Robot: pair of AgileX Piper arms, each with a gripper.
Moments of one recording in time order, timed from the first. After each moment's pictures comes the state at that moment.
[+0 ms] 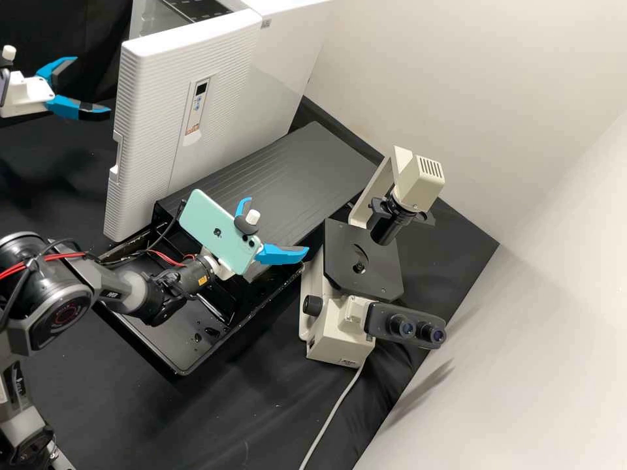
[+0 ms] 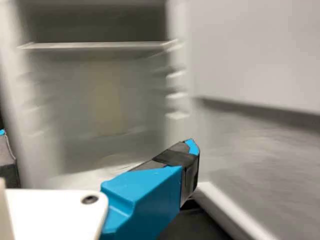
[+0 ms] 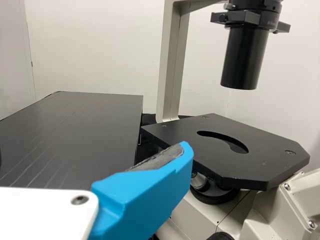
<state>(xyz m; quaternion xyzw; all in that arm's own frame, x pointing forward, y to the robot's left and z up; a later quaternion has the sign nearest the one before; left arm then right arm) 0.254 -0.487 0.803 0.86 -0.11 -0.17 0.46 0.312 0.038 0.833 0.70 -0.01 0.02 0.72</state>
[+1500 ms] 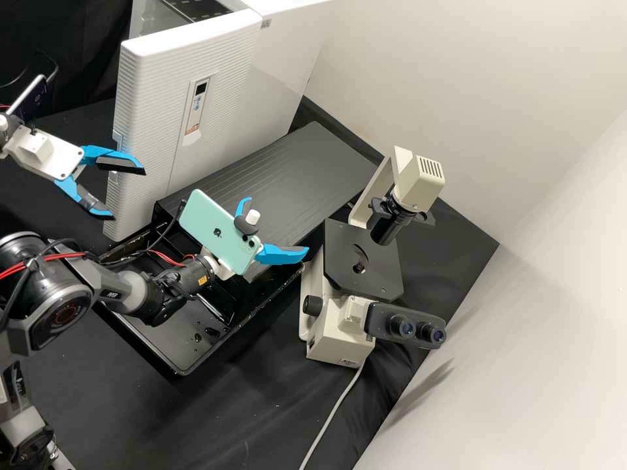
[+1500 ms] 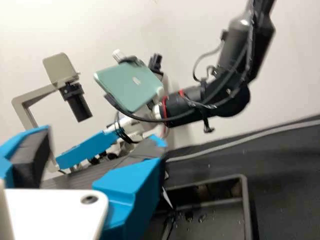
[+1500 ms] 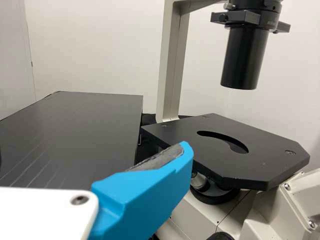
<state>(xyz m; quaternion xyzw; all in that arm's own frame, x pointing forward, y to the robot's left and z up) 0.262 -0.573 0.735 0.75 -0.29 -0.52 0.28 0.312 0.038 0.833 0.70 -0.01 0.02 0.72</state>
